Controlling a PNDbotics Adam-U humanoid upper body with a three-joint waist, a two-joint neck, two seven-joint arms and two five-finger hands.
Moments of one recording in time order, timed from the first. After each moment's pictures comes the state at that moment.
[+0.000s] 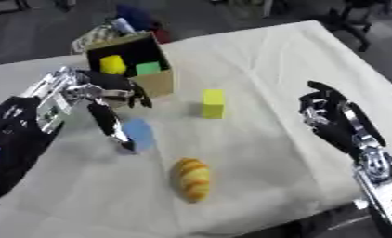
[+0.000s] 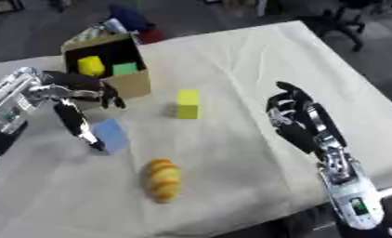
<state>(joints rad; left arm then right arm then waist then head) -0.85 0.47 -0.48 -1.10 -0.76 -0.38 -0.74 -0.24 -0.29 0.11 -1.60 0.20 -0.04 0.03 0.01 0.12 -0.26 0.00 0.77</state>
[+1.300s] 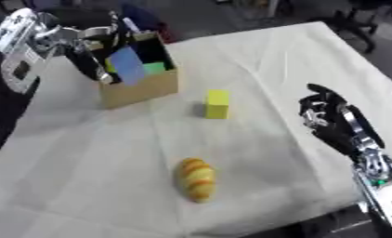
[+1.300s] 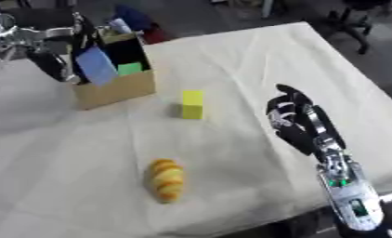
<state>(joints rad) -1.01 0.44 -0.24 -1.04 -0.97 -0.28 -0.44 -0.23 -0.29 0.11 -1.59 0.20 -0.04 0.04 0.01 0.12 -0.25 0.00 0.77</state>
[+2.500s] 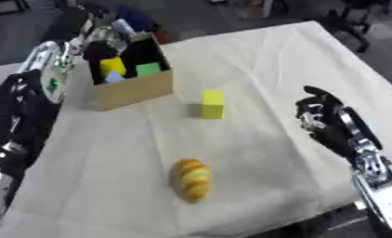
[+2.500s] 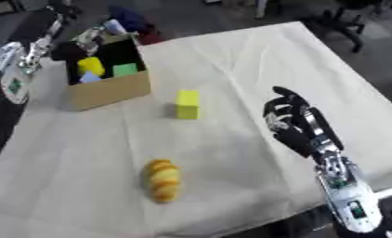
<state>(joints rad) -0.97 0.36 -0.07 -0.88 -0.91 -0.05 0.02 -0.27 -0.29 0.12 -1.59 0.20 -0.04 0.06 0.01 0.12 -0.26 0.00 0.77</state>
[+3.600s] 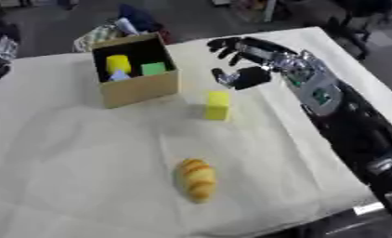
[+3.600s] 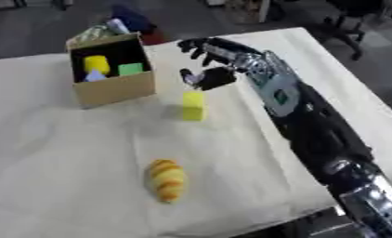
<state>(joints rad) -0.38 0.54 -0.02 -1.69 -0.11 0.02 0.06 -0.91 -0.29 0.31 -1.01 0.65 -0.19 0.57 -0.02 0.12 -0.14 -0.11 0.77</state>
